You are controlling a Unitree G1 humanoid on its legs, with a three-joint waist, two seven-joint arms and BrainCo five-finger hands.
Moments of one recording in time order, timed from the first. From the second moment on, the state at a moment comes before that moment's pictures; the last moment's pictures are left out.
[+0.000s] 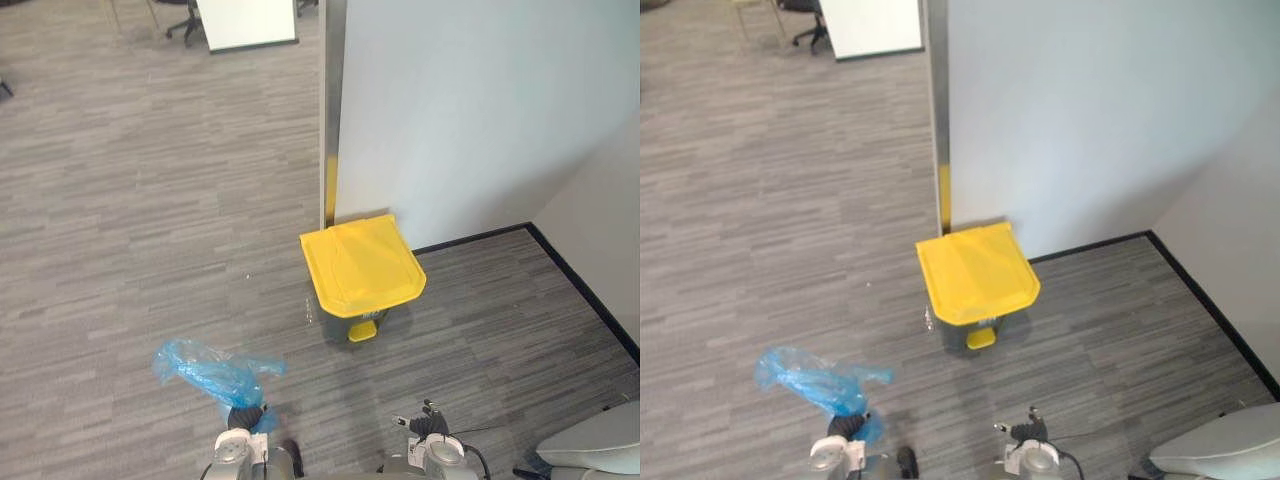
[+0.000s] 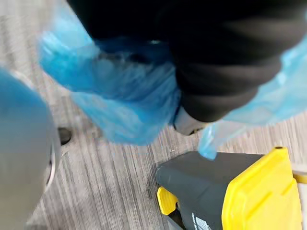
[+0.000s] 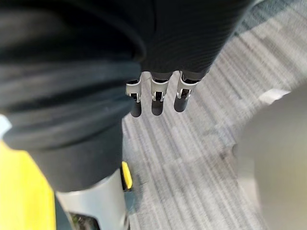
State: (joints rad) left arm 0.09 0.05 0.05 0.86 0.02 -0.06 0.13; right arm 0.06 0.04 -0.19 0.86 -0.12 0.00 -0.18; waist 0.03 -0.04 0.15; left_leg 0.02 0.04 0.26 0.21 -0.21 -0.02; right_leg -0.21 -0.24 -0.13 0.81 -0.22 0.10
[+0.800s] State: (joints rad) left arm 0.04 0.00 0.05 0.92 0.02 -0.05 0.13; right arm 0.03 0.00 -0.23 0.96 -0.11 0.01 -0.18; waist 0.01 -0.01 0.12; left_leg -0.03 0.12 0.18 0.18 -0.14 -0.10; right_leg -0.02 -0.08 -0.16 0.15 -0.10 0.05
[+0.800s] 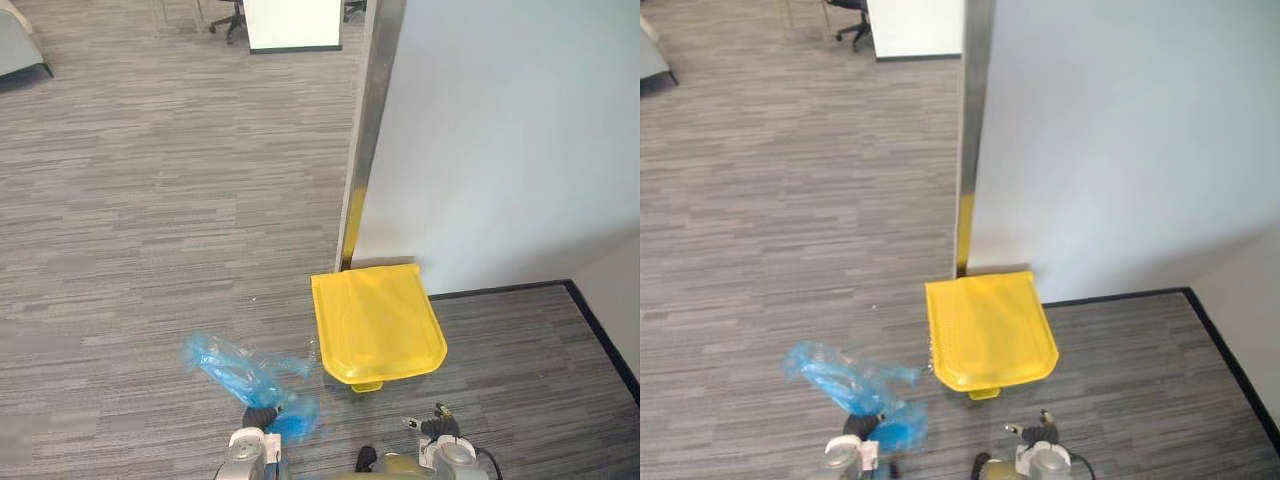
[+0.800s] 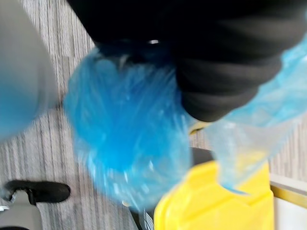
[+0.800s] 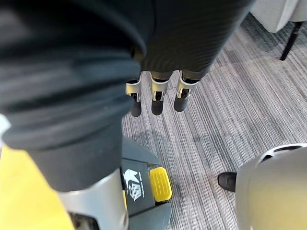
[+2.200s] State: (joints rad) left arm -0.01 0.02 0.14 0.95 0.04 -0.06 0.14; right arm -0.03 0.02 -0.27 0.91 -0.12 0.03 -0.21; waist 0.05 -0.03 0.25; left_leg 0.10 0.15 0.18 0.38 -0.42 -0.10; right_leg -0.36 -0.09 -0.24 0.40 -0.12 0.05
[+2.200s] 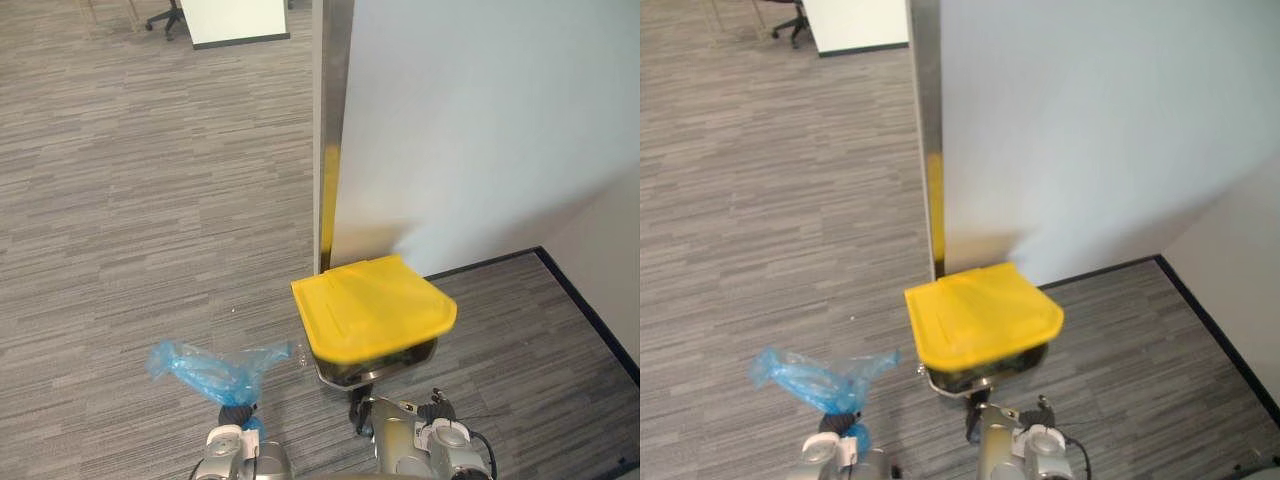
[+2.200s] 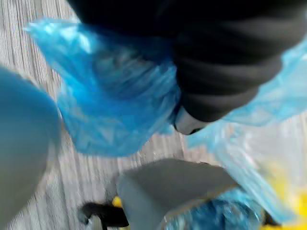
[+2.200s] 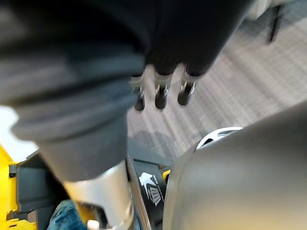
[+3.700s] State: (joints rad) left arm -0.18 0.05 -0.09 0.54 -0.12 -0.12 0.17; right arm -0.86 -0.29 -0.11 0.58 0.15 0.03 -0.34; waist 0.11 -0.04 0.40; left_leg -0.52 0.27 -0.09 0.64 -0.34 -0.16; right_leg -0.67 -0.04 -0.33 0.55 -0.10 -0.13
